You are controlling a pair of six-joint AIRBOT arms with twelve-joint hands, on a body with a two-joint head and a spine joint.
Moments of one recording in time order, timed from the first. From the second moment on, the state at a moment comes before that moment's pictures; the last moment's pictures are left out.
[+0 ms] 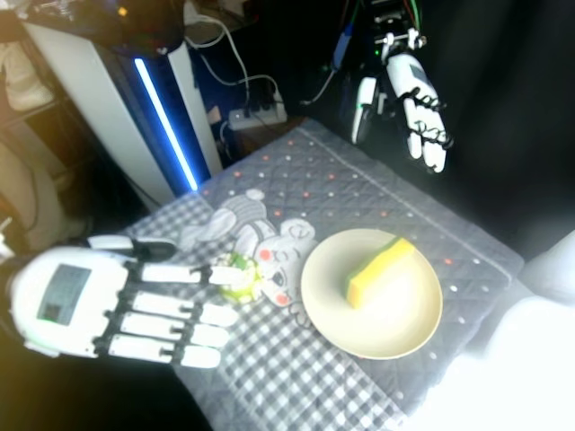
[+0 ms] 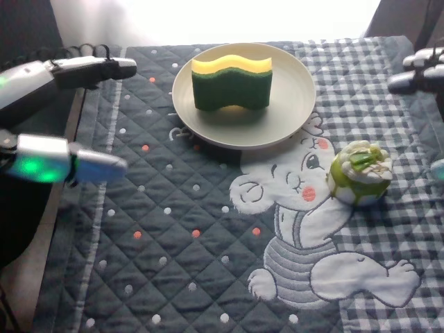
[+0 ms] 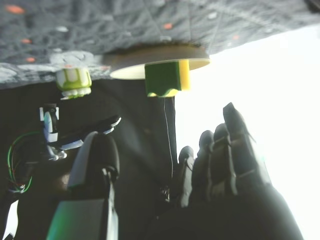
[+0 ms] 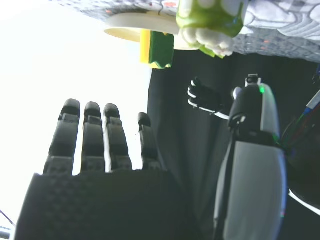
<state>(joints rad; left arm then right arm) 0.90 -0.86 1.13 0.01 -0.84 0.58 -1.01 -0.82 1.20 -0.16 0.92 -0.42</state>
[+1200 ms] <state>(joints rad) 0.40 -1.44 1.69 0.45 -0.19 0.53 -1.01 -0.87 1.23 -0.22 0.92 -0.40</state>
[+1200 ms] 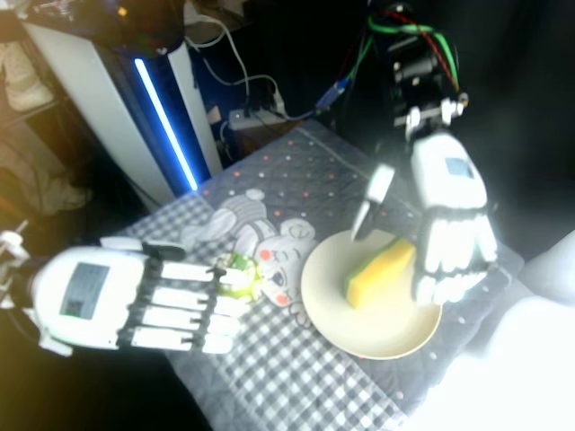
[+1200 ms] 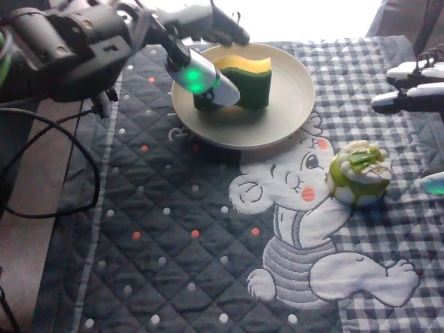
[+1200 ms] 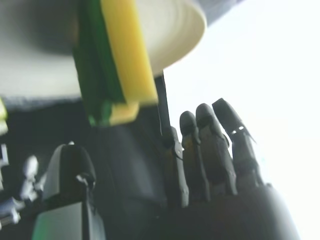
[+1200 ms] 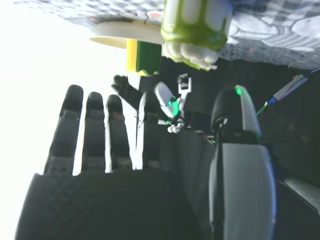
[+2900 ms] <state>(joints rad) 0.72 -0.92 1.08 0.48 -0.49 0.57 -1.01 -0.86 1.23 -0.24 0.92 -0.34</state>
